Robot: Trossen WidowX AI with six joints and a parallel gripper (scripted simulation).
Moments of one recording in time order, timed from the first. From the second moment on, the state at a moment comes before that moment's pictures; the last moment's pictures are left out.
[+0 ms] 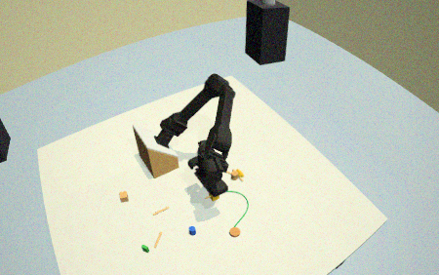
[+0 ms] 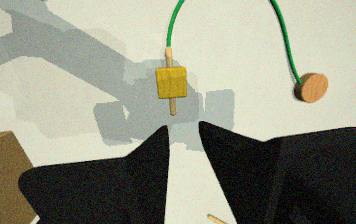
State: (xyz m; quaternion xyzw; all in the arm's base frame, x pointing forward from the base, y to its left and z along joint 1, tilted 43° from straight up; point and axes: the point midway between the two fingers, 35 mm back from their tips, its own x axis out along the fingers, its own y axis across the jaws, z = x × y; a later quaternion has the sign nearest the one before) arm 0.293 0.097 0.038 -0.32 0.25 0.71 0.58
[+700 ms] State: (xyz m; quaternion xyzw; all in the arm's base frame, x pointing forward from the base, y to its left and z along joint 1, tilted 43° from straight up) arm 0.289 0.119 0.012 -0.32 0.25 0.71 0.58
